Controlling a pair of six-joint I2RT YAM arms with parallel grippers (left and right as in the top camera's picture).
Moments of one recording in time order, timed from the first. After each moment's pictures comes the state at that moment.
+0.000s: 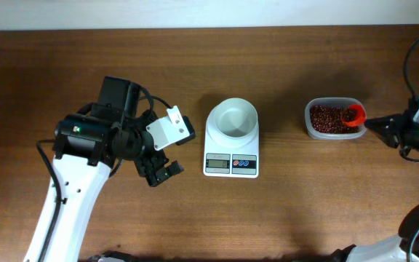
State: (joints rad) left arm -0.21 1.33 1.42 -1.33 0.39 0.85; right arm -0.68 1.77 1.31 -1.04 -0.96 -0.07
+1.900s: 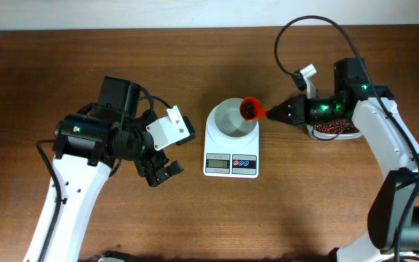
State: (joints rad) left arm -0.21 1.33 1.42 -1.33 0.39 0.85; right arm -0.01 1.77 1.31 -0.82 -1.06 -0.06
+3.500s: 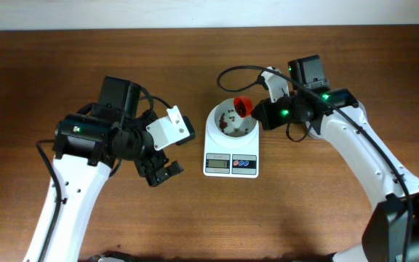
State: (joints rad) left arm -0.21 1.33 1.42 -1.33 0.39 0.85; right arm 0.26 1.67 1.31 -0.68 -0.48 -0.06
